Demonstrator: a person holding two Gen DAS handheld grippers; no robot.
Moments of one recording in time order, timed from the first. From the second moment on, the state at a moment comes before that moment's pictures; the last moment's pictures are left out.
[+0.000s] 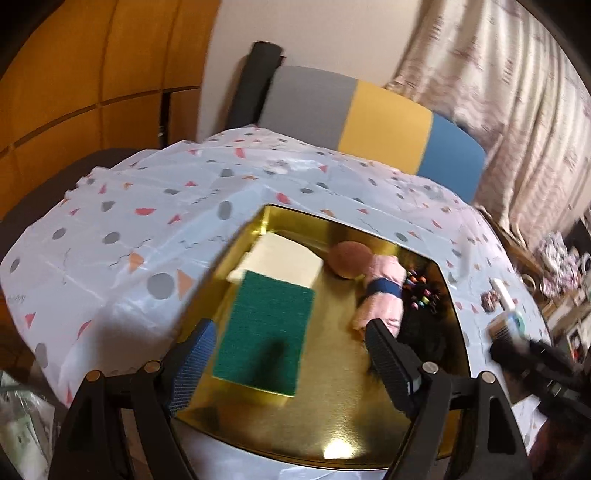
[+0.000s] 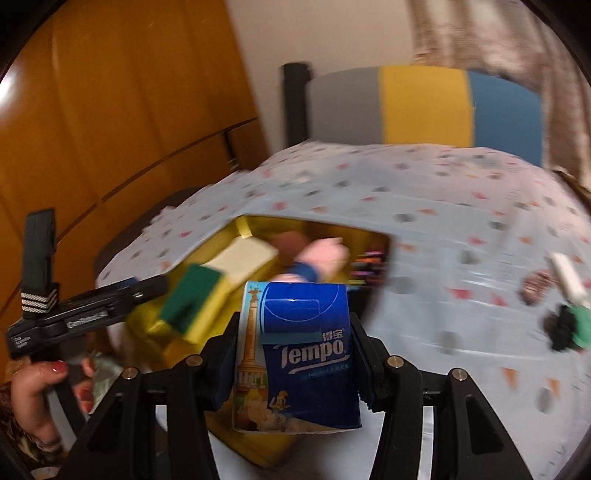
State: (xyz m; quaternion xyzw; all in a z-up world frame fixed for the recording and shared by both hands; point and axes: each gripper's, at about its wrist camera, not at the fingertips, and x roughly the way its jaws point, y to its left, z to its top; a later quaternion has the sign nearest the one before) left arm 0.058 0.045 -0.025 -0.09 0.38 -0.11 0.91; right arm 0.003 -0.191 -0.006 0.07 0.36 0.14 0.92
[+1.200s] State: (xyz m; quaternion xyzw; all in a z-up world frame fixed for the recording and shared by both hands) left arm 0.040 0.035 -0.016 -0.13 0.36 -0.15 0.91; right arm 0.007 -0.210 0.007 0.06 0.31 0.04 0.95
